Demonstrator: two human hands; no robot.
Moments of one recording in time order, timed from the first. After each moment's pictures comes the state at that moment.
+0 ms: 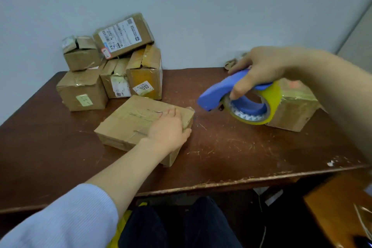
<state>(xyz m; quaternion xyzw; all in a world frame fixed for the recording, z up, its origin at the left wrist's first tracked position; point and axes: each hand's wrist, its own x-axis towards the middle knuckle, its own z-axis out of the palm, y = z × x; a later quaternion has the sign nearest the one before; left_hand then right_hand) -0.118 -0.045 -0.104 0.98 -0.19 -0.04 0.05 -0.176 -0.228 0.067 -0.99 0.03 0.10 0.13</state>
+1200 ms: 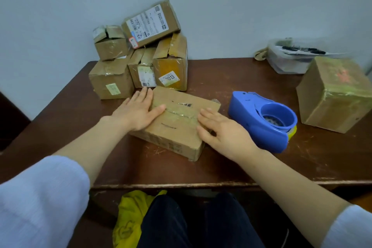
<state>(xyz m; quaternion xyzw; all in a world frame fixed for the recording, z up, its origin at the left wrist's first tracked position) -0.070 0.077 -0.101 0.99 -0.10 -0.12 0.05 -0.162 -0.153 -0.122 -0.96 -0.15 -0.05 0.22</state>
